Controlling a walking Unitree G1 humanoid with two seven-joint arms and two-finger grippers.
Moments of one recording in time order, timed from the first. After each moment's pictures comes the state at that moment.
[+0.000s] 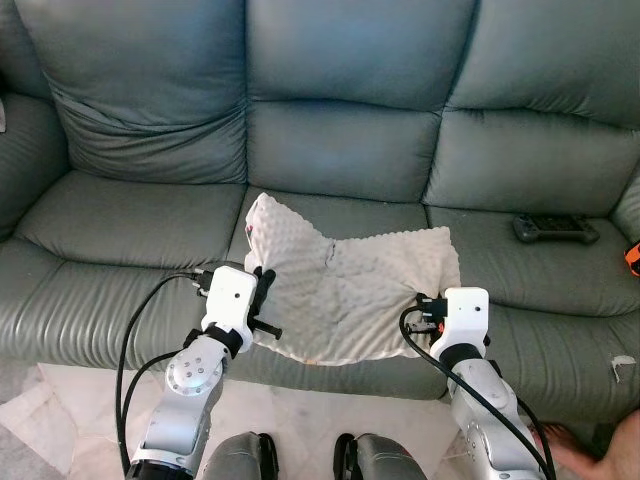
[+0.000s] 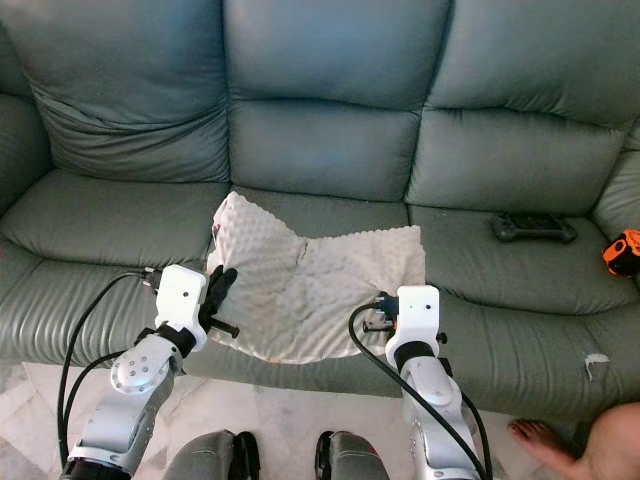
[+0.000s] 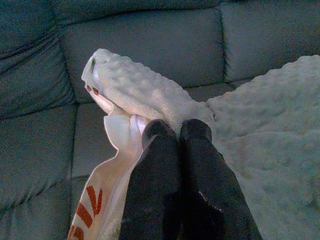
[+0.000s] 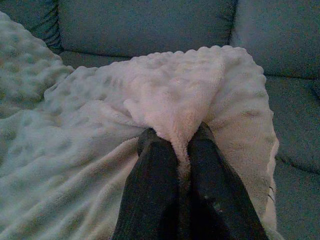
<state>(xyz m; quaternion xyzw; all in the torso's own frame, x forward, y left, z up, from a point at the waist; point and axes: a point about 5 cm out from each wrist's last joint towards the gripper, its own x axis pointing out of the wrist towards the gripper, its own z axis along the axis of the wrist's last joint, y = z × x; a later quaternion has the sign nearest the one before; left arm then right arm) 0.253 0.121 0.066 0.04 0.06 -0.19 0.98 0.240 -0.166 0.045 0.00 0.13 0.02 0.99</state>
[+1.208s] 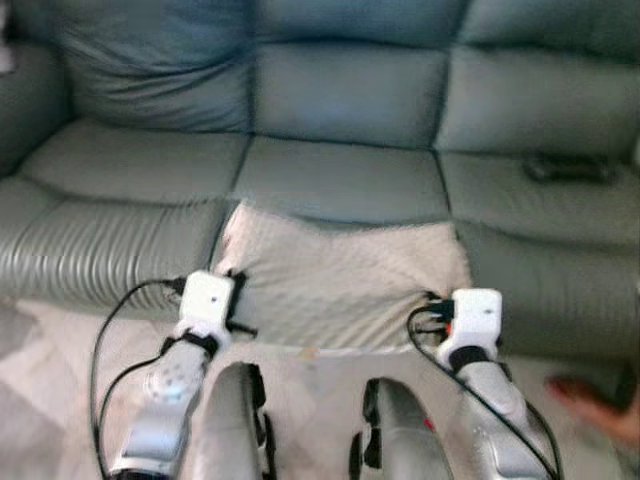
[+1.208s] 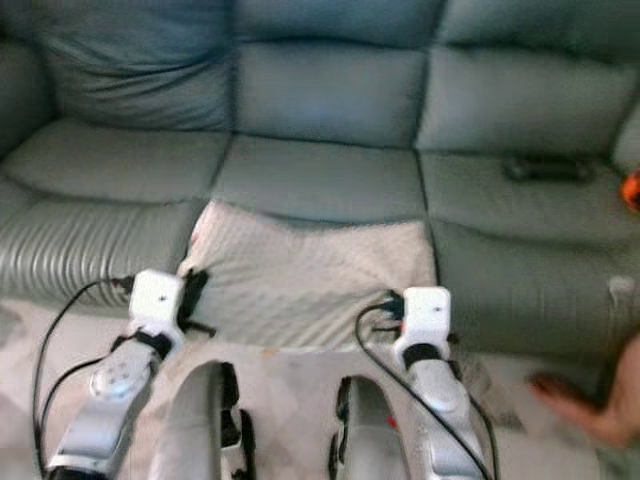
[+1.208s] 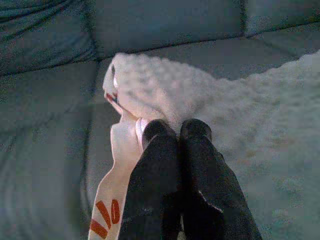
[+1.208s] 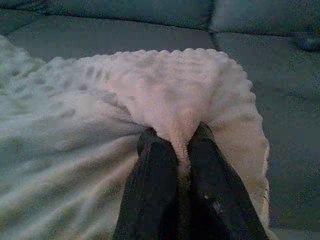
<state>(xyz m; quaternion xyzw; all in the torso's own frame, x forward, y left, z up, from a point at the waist) 0.250 0.147 0.066 0.07 0.05 -0.14 0.99 0.237 -0.176 0.051 -0.02 0.10 -0.01 0.99</state>
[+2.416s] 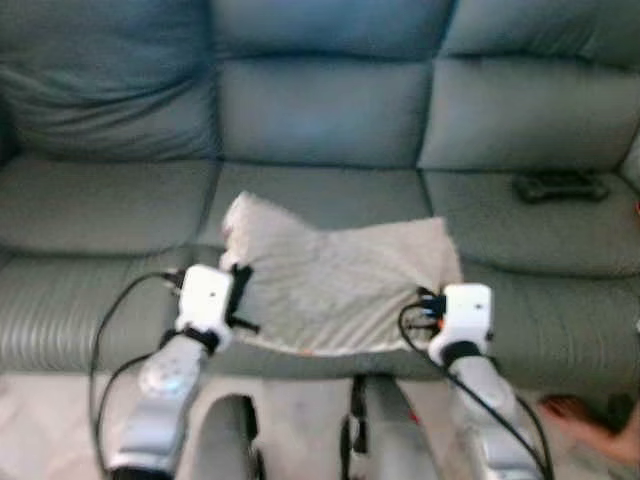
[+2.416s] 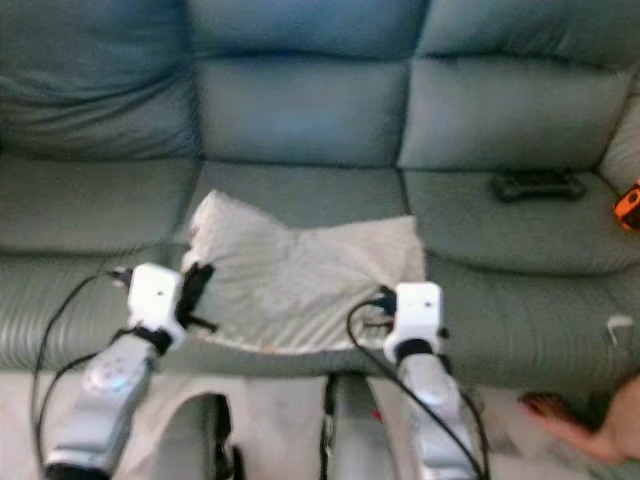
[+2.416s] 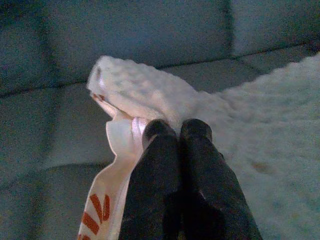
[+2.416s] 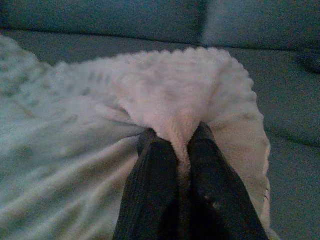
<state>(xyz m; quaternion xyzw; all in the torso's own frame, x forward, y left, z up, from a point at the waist) 0.252 0.136 0.070 0.04 0.04 -0.17 0.98 0.242 -0.172 0.052 -0.02 0.10 0.00 0.99</state>
